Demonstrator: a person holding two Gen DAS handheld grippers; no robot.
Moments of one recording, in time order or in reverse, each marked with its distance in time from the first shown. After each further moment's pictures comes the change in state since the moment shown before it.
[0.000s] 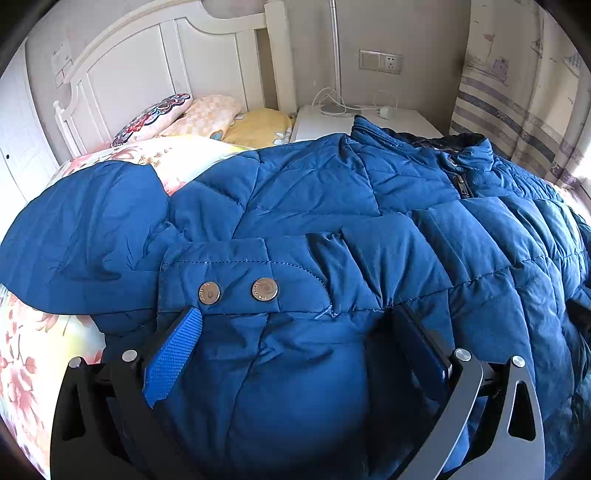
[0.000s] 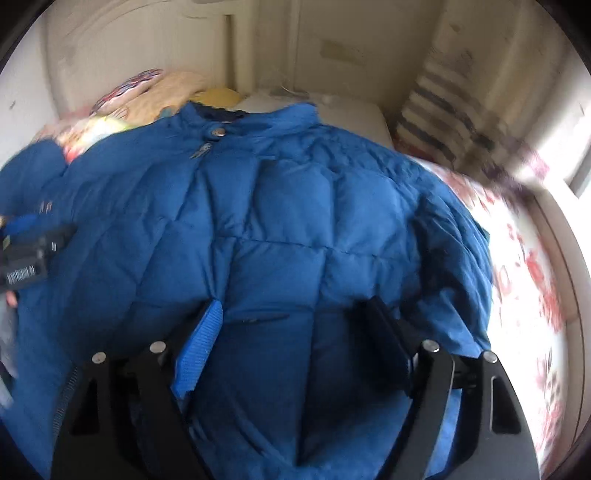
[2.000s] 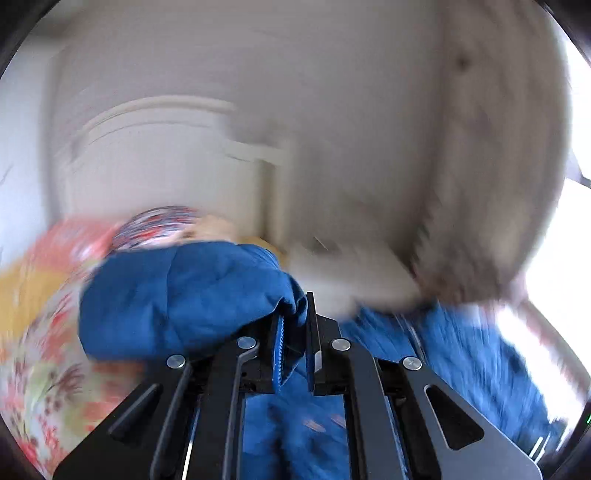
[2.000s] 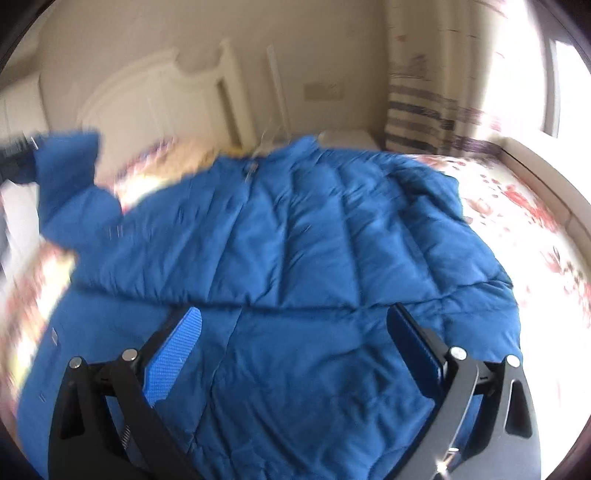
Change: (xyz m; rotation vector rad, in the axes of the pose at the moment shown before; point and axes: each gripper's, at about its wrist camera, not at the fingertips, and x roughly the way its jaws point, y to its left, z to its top) left arm -0.138 0.068 0.064 0.040 -0.415 -0.175; right arm -0.076 0.003 -0.088 0.230 -0.264 0.156
